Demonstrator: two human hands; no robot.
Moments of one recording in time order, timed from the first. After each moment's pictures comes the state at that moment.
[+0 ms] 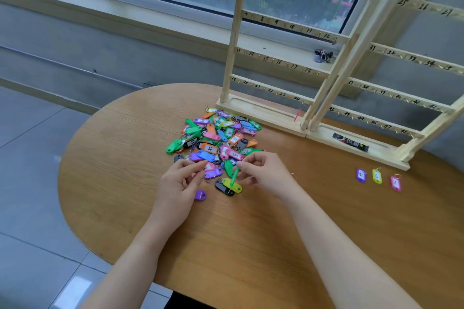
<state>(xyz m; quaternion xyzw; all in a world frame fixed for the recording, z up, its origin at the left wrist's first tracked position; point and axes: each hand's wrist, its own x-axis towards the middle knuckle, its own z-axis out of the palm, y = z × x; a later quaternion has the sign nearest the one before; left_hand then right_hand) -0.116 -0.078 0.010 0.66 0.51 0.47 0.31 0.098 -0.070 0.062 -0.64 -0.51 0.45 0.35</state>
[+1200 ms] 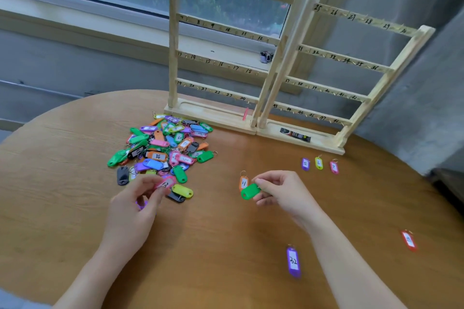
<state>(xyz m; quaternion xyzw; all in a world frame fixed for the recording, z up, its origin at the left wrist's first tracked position) -0.096 -0.098 0.015 0.65 0.48 0.47 0.34 0.198 -0.152 0.074 -0.68 -0.39 0.43 0.44</state>
